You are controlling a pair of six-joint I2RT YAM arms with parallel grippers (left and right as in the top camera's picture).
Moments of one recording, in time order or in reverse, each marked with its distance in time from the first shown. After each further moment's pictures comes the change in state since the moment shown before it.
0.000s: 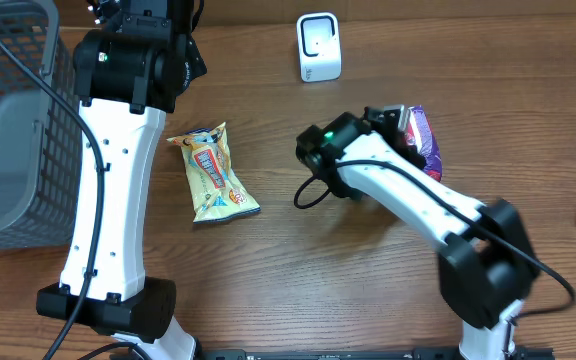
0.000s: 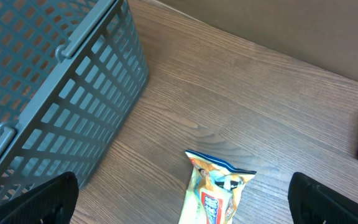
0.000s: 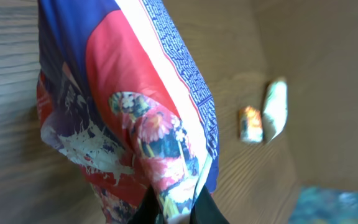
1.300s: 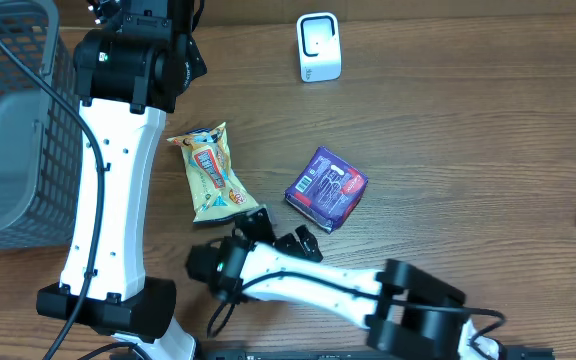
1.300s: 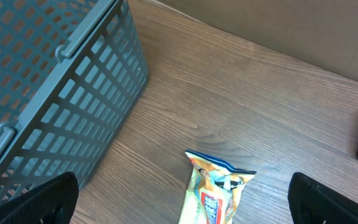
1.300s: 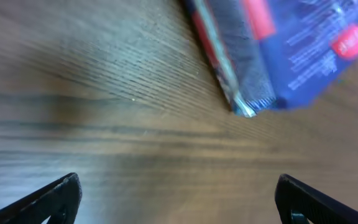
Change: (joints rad) left arm 0.000 0.000 0.000 0.000 0.000 0.000; right arm 0.533 0.104 0.060 0.259 -0.467 -0.169
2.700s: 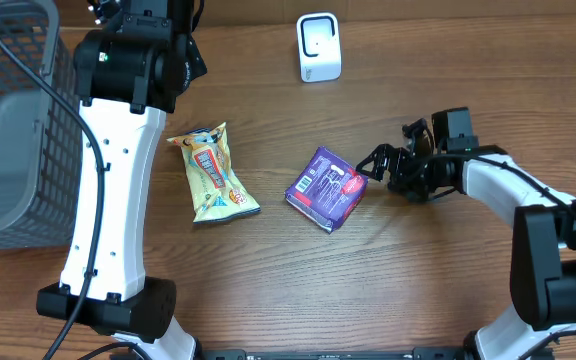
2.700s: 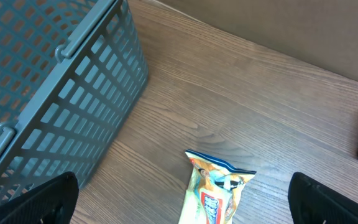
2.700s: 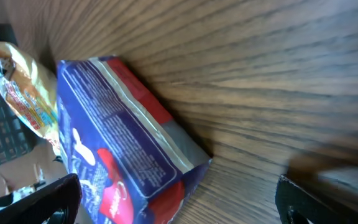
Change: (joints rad) left arm 0.000 0.000 0.000 0.000 0.000 0.000; right arm -1.122 -0.279 -0.678 0.943 -1.193 -0.454
